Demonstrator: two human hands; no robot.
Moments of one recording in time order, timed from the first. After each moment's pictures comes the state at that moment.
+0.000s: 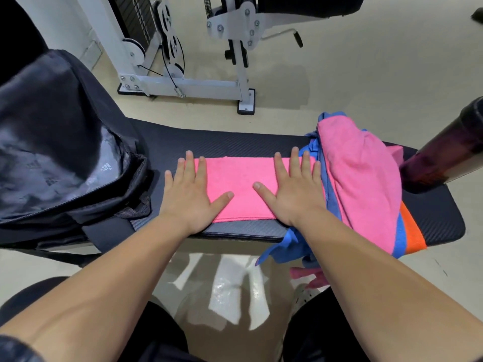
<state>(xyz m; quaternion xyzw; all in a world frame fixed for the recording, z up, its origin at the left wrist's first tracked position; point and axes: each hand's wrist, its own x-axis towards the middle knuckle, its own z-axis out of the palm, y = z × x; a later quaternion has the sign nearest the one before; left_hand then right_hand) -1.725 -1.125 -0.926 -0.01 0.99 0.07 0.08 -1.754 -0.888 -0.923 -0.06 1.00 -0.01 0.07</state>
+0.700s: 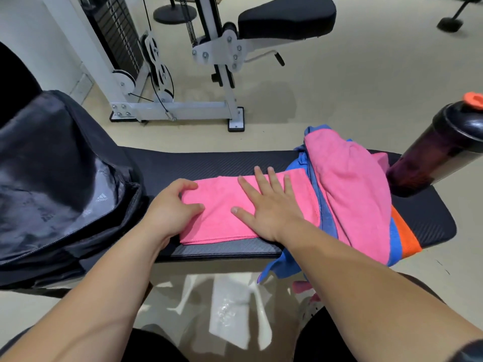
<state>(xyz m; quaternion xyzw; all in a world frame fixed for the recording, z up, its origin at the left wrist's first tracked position) -1.736 -1.145 -0.884 -0.16 0.88 0.45 0.09 -1.755 -0.914 -0.923 -0.15 0.98 -0.04 0.10</state>
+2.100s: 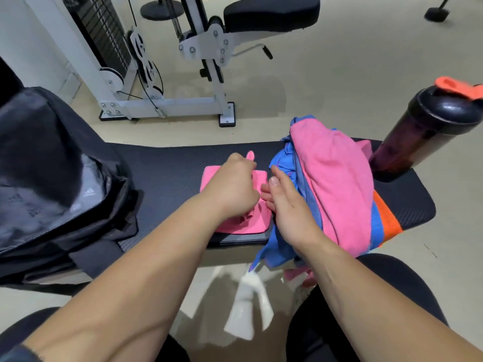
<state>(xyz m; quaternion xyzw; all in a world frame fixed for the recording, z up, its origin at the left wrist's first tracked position) -1.744 -1.022 -0.834 0.13 0.96 0.24 0.12 -1.696 -0.881 -0.895 0.09 0.76 -0.63 0.08</state>
